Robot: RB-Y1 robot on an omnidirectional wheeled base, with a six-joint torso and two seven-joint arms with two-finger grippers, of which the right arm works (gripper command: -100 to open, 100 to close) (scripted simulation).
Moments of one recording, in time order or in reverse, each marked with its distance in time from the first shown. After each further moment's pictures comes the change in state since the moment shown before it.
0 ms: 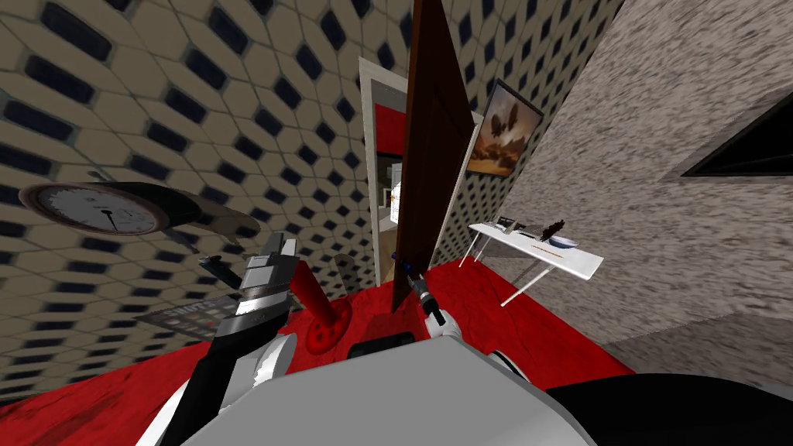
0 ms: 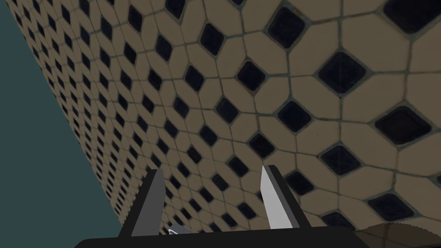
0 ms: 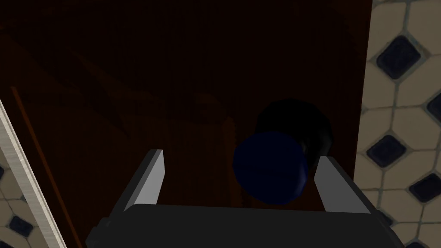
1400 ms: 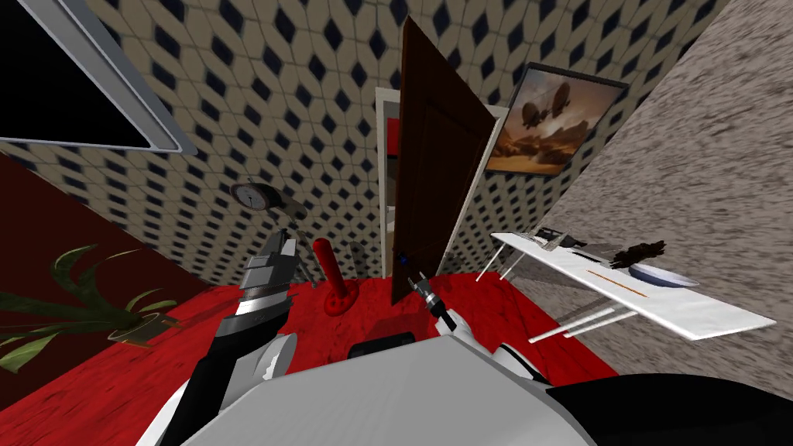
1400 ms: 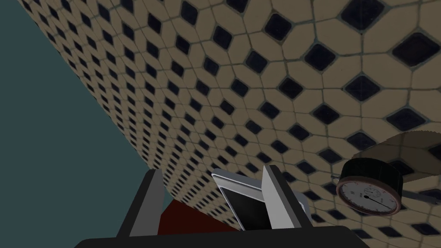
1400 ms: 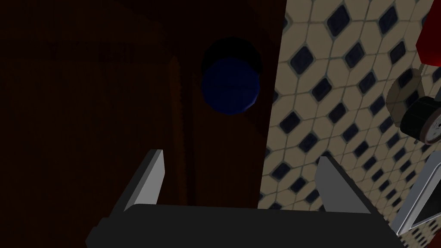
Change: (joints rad) arm -0.001 -0.136 0.145 0.037 0.048 -0.250 -0.025
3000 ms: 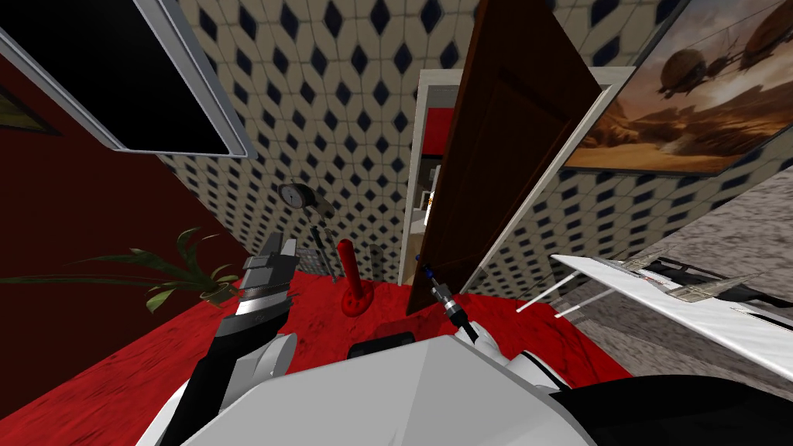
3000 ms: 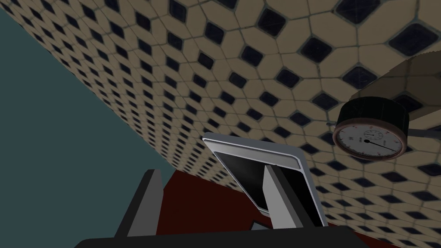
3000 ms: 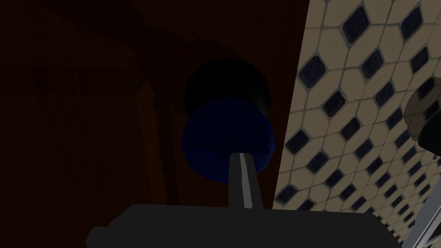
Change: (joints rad) arm 0.051 -0.101 -0.101 0.129 -0.079 -0.147 -0.049
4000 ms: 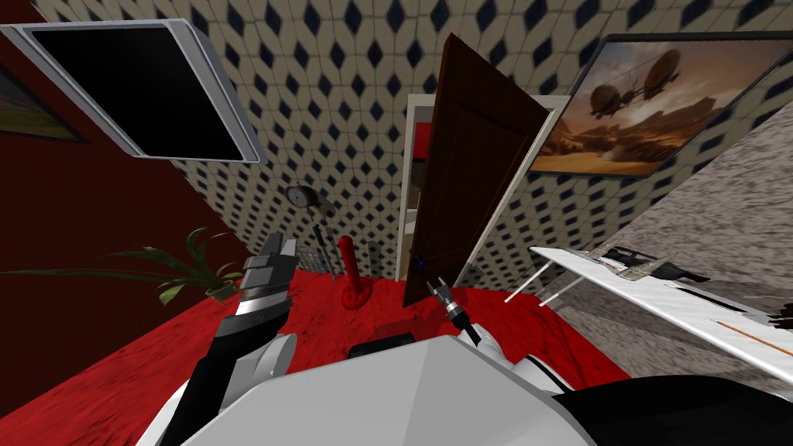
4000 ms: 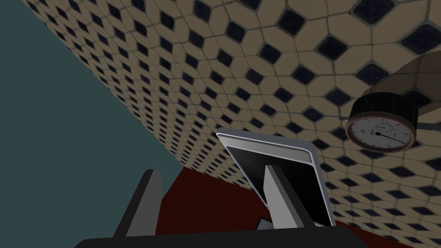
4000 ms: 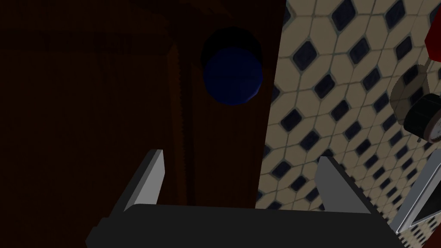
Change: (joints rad) arm 0.022 -0.008 -0.008 -0.012 0.021 -0.017 -0.007
